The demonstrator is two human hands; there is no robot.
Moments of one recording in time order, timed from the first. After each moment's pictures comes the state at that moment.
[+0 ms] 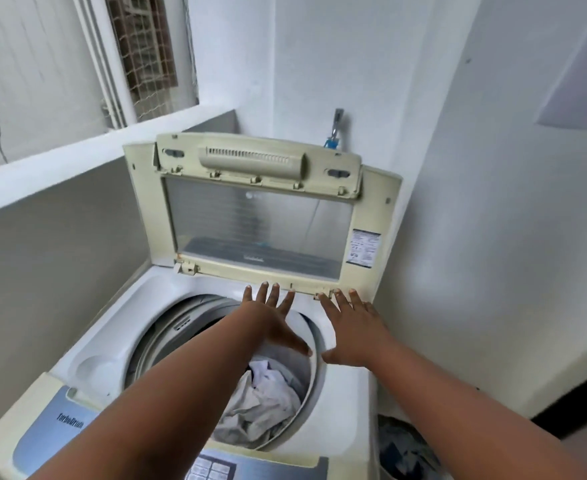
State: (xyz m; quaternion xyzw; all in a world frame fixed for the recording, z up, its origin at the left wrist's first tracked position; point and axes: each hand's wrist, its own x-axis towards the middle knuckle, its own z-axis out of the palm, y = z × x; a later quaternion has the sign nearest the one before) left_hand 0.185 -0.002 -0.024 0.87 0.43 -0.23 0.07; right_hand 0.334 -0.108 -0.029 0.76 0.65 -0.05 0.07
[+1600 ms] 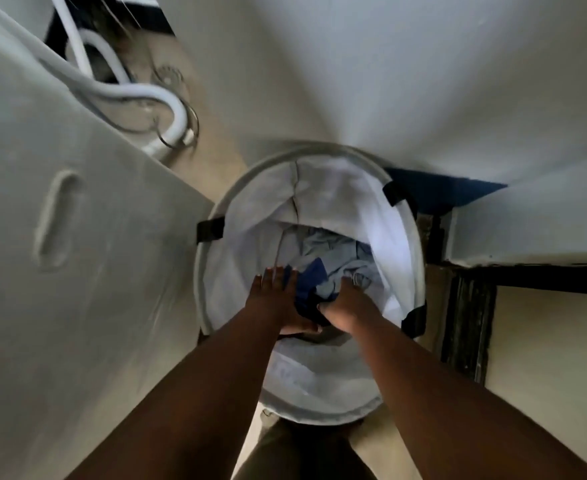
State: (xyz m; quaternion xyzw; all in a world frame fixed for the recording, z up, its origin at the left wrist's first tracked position) left_hand 0.569 -0.137 -0.648 0.77 0.38 -0.43 0.27; right_hand 0.700 -0.215 -0.662 0.79 0.26 -0.55 0.05
